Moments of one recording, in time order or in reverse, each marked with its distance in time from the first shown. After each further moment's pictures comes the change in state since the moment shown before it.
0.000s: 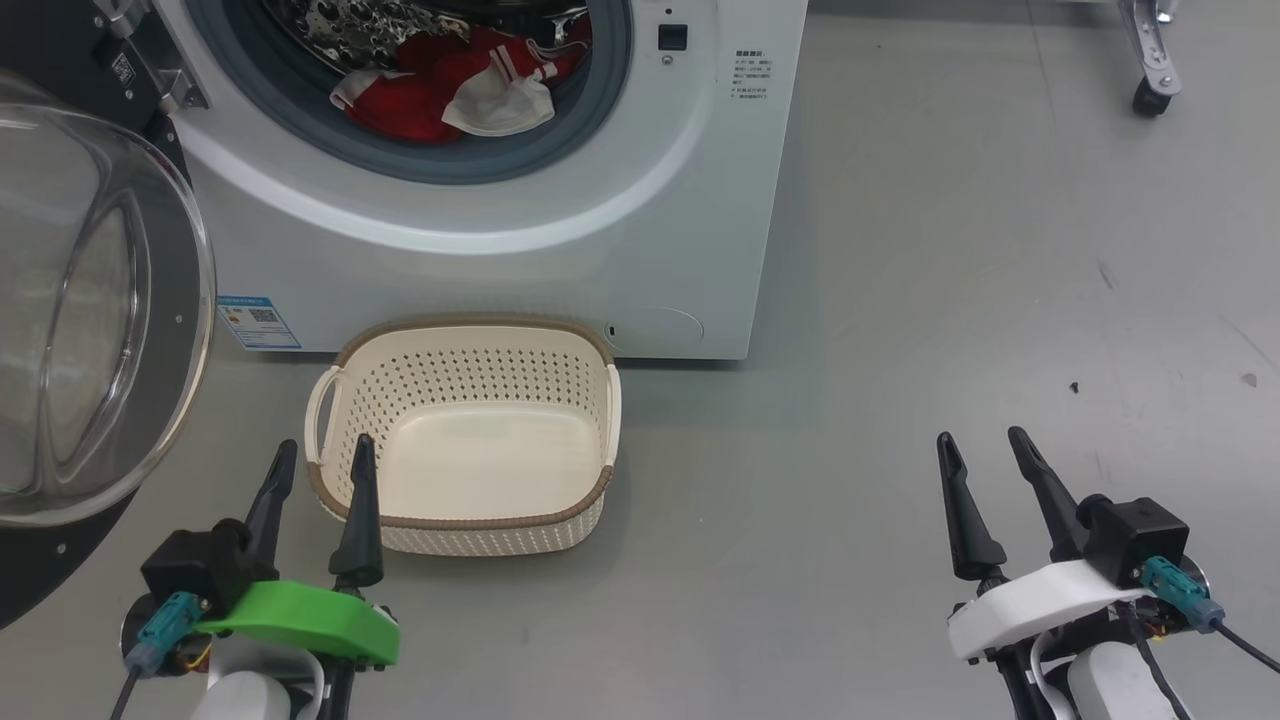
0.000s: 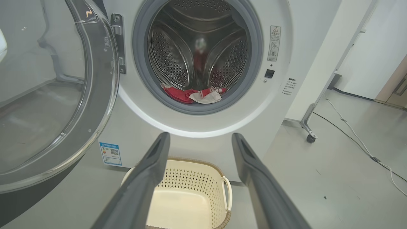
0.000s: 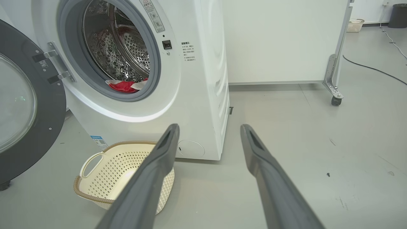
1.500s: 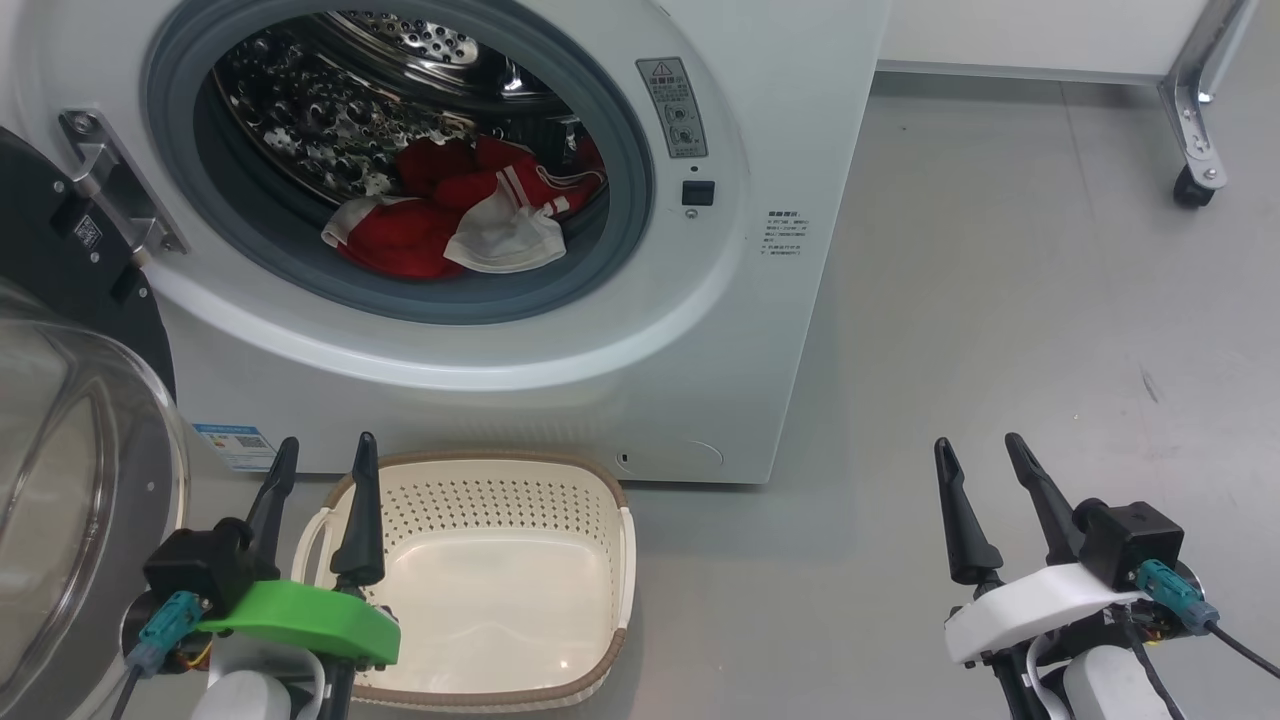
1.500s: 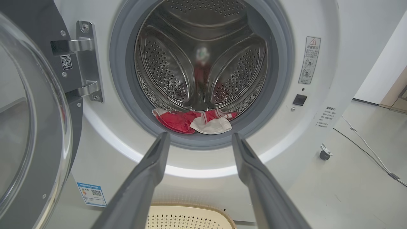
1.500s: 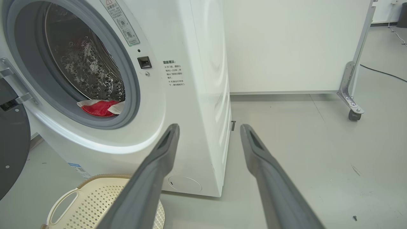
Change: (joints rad) left arm 0.000 -0.001 0.002 -0.005 0.007 -0.007 0.000; right arm 0.001 0.012 -0.005 0.015 -0.001 0.001 0.000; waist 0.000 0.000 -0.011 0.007
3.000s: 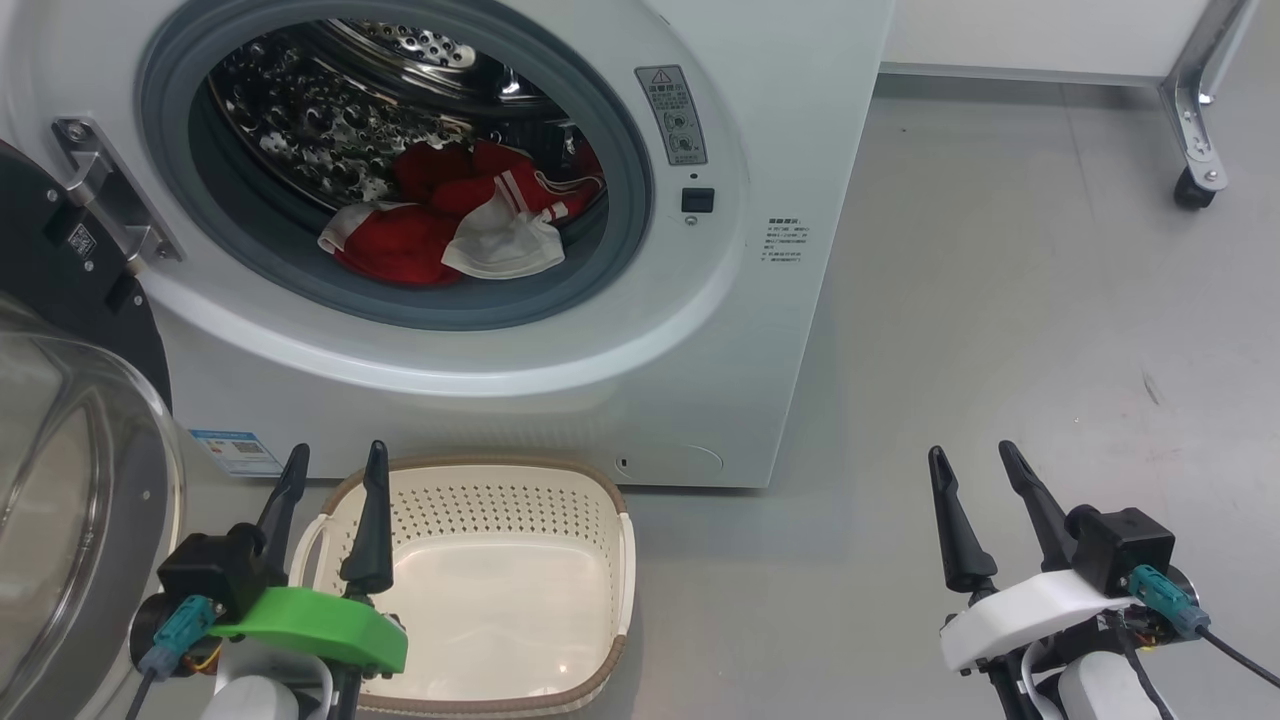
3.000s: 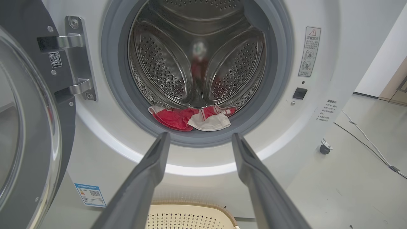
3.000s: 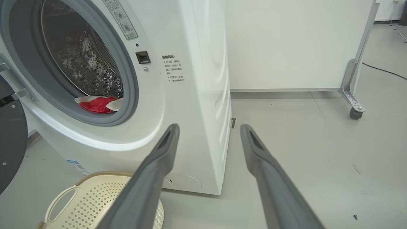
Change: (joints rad) left arm 0.006 0.000 -0.013 0.006 0.020 -0.002 0.000; right arm 0.006 0.003 0.006 0.009 -0.010 0.003 0.000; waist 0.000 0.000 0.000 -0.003
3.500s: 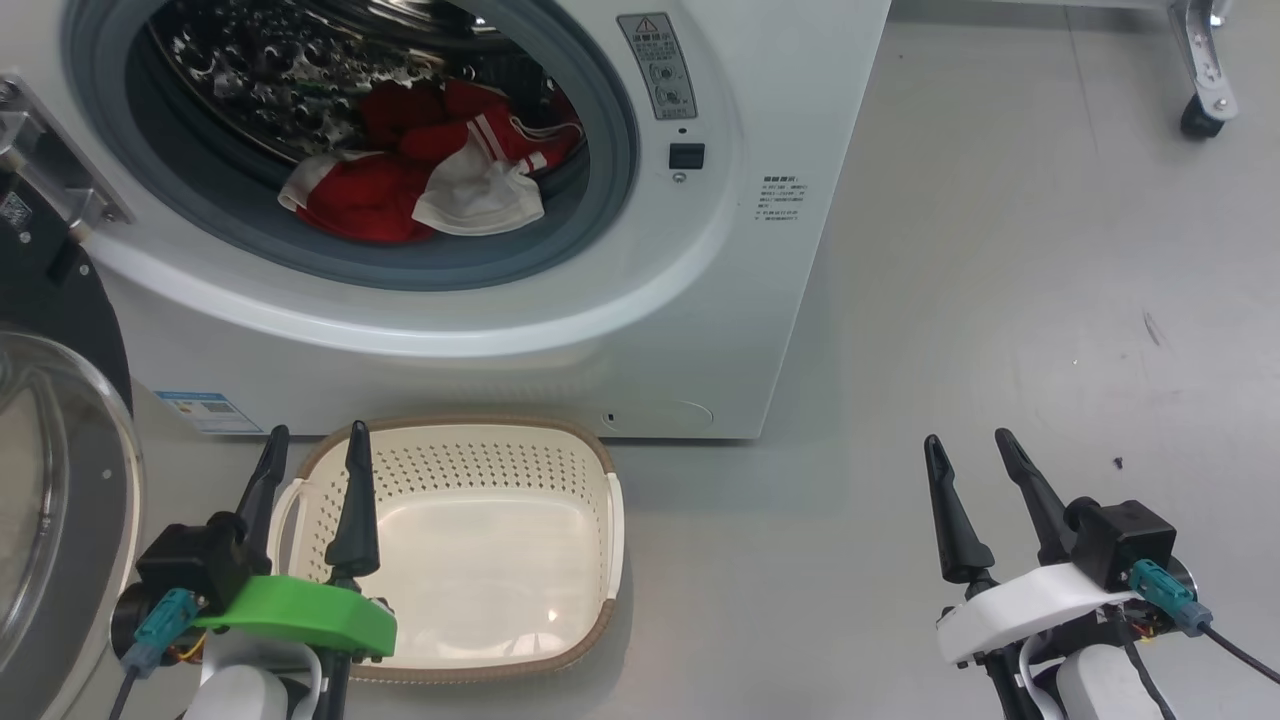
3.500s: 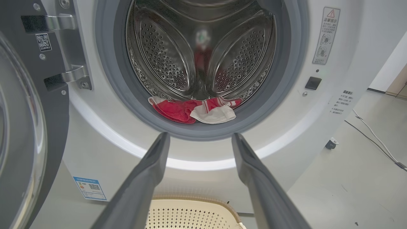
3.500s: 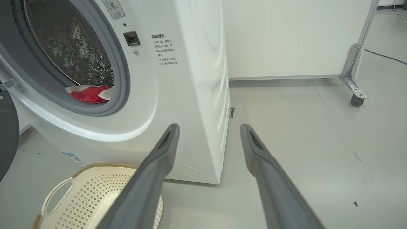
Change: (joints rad) left arm -0.001 0.001 0.019 -0.039 0.006 0.018 -0.003; right arm -0.002 0.000 0.006 -0.028 0.000 0.005 0.000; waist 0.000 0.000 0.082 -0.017
